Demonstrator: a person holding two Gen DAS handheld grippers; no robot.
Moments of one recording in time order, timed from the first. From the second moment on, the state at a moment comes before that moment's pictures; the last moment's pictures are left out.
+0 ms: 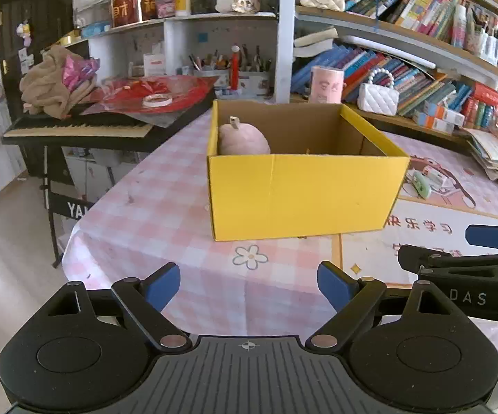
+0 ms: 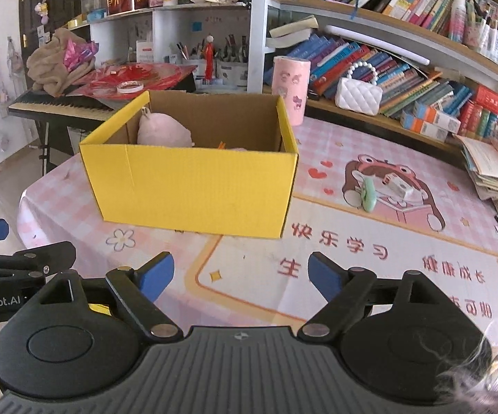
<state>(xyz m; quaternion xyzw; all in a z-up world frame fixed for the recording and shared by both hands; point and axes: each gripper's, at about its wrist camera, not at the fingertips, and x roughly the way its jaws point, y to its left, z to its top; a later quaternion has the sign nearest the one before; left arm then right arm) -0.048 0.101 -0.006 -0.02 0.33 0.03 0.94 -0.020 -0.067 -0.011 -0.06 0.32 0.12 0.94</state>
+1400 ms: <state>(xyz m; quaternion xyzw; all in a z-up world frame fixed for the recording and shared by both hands) 0.005 -0.009 -0.022 0.02 0.36 -0.13 0.92 -0.026 -0.185 -0.018 -0.01 0.35 -0.06 0.94</state>
